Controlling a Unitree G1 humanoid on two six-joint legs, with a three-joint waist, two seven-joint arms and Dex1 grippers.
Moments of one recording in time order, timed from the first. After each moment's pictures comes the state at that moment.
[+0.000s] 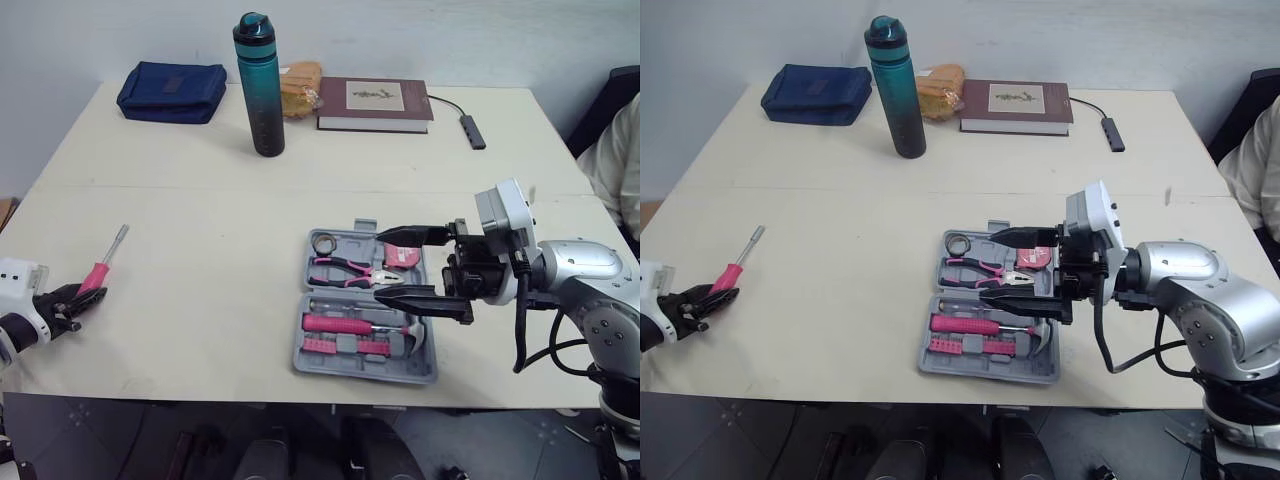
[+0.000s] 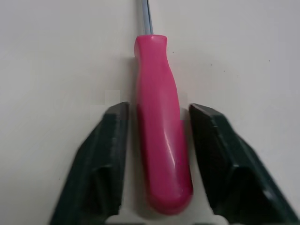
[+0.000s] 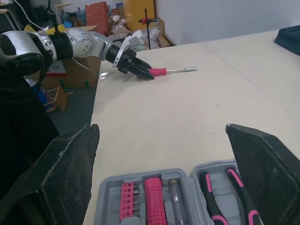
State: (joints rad) left arm -0.22 0.92 0.46 0.64 -0.35 0.31 -0.84; right arm -0.46 -0.78 -0.11 -0.47 0.87 0.74 1.03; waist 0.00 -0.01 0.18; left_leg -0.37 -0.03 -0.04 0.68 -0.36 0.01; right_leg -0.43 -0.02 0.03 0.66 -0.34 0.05
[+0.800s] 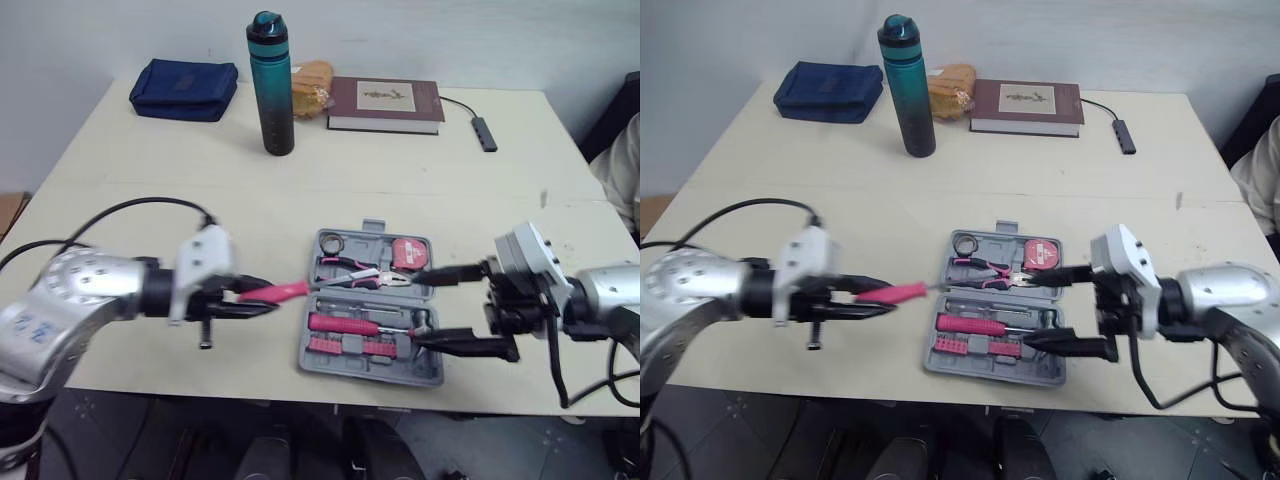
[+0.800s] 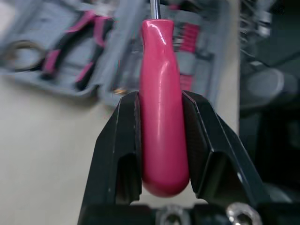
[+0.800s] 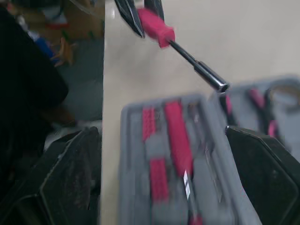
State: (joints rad) left arm -0.44 0.98 -0.11 -0.58 -0.61 0.83 -0.95; right arm -0.14 -1.08 -0.23 -0.52 0.83 0.72 1.20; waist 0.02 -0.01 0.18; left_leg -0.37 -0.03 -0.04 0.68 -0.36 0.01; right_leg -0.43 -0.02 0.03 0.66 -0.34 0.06
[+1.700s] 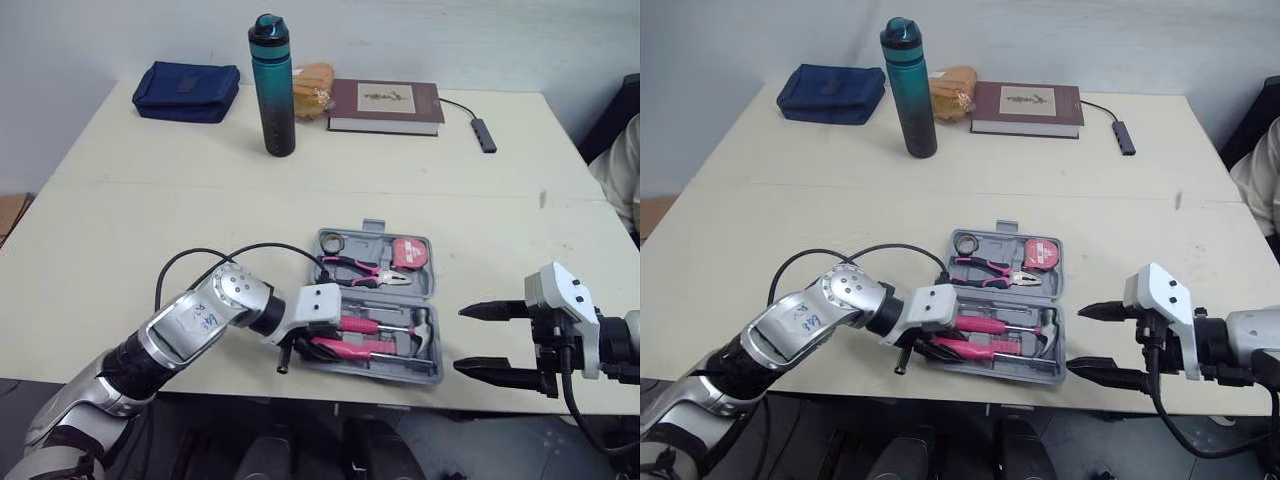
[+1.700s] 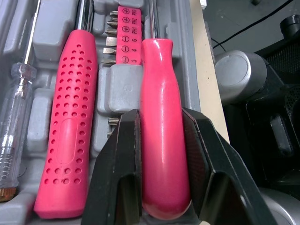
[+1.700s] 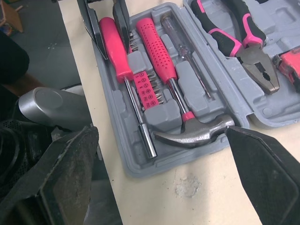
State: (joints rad) left arm -0.65 0.69 -0.57 -0.38 -0.30 0.81 -1.02; right arm 0.15 -1.12 -0.44 -0.60 0.78 0.77 1.12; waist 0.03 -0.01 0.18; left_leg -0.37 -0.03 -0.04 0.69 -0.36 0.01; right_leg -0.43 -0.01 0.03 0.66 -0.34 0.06
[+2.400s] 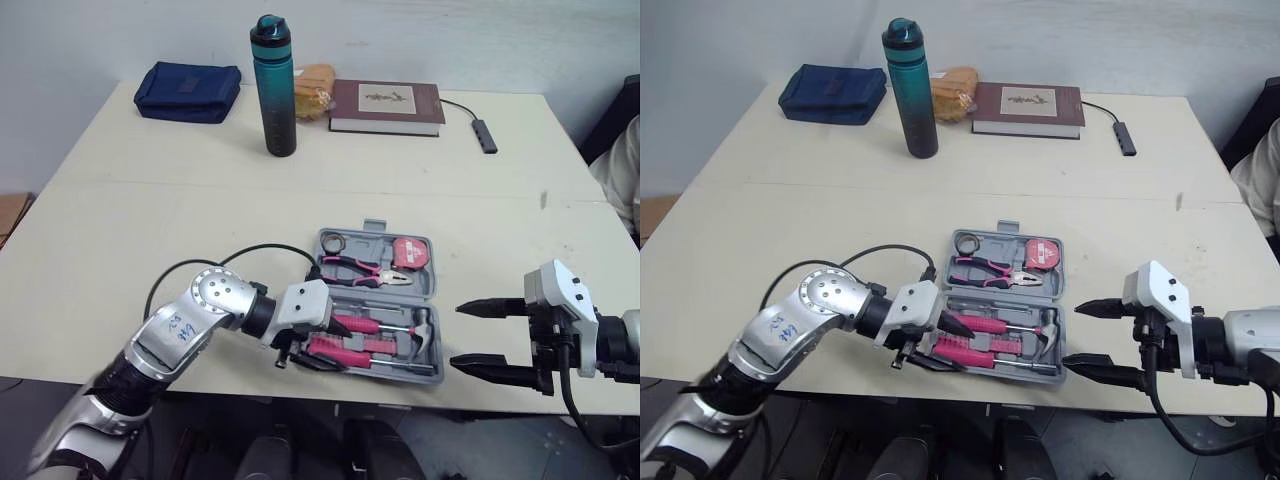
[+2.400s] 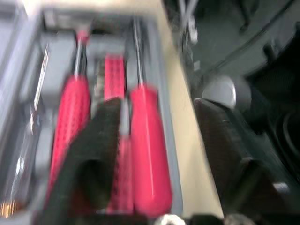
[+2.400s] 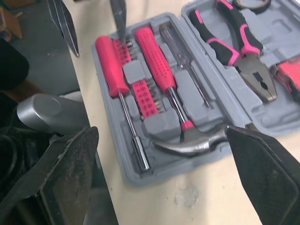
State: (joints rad) left arm -0.49 0.63 -0.40 -0.37 -0.36 0.57 -1.11; right arm 0.12 -1.09 -0.44 -0.60 0.80 0.77 1.10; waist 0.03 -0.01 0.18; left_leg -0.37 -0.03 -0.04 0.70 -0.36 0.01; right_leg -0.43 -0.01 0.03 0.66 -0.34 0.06
